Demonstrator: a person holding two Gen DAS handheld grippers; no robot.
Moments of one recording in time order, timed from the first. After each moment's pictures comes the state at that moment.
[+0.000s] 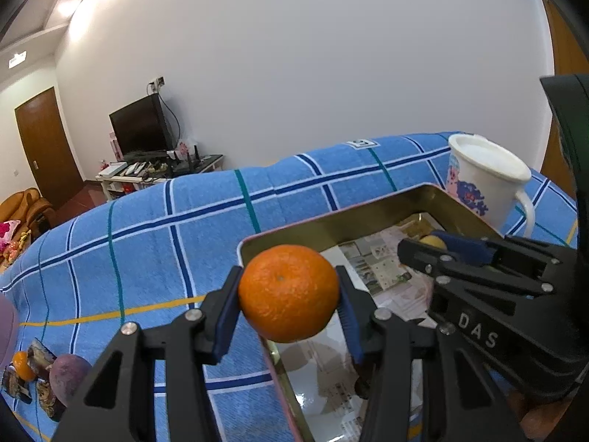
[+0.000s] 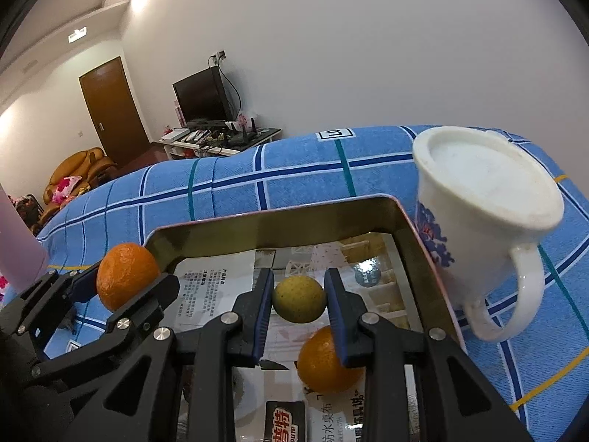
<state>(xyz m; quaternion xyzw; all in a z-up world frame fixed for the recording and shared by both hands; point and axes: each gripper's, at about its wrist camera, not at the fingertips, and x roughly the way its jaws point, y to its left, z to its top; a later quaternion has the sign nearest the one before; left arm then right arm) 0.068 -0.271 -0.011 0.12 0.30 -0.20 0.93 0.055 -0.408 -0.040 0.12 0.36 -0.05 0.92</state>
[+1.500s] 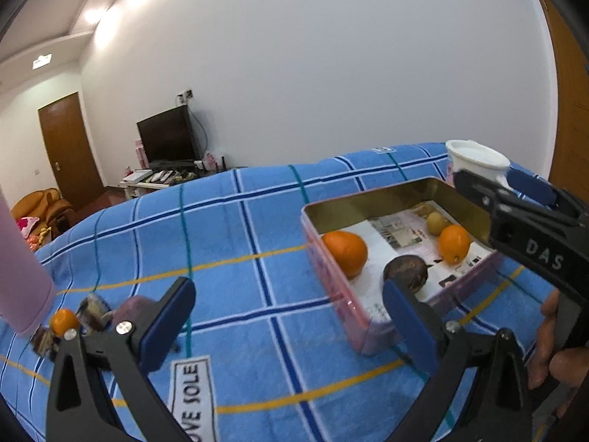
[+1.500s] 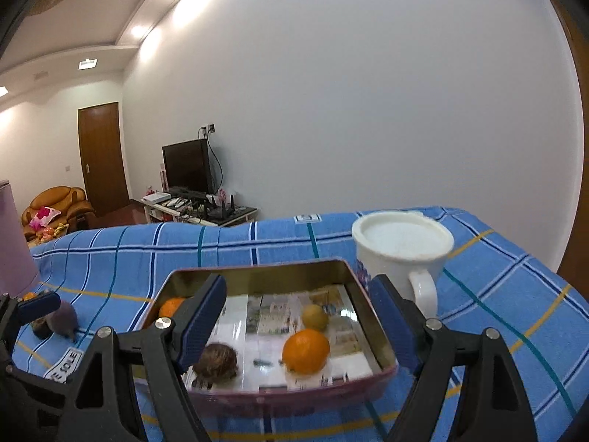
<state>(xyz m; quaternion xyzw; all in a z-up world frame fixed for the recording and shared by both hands) 0.003 -0.201 -0.004 0.10 0.26 -0.17 0.95 -0.042 -0.381 0.005 0.06 0.20 -0.12 0.97</state>
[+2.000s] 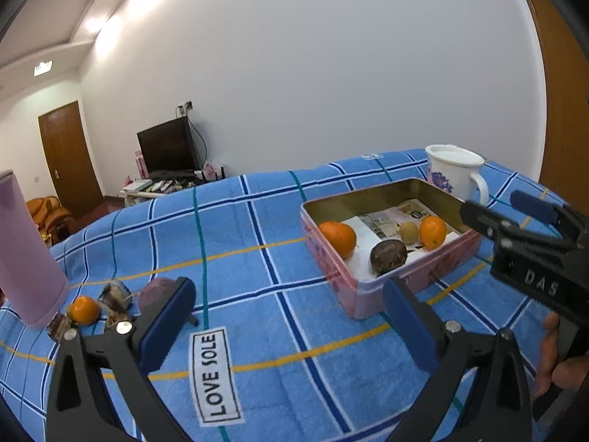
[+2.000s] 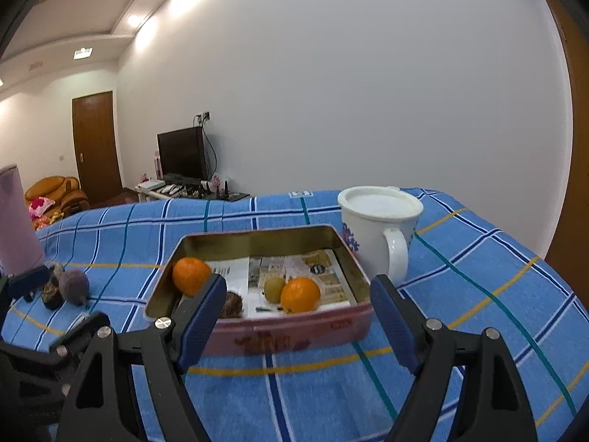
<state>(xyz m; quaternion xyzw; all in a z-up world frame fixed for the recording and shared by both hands) -0.037 -0.177 0.006 0.10 0.24 -0.18 0.95 -0.089 -0.360 0.005 0.05 0.23 -0.14 0.96</state>
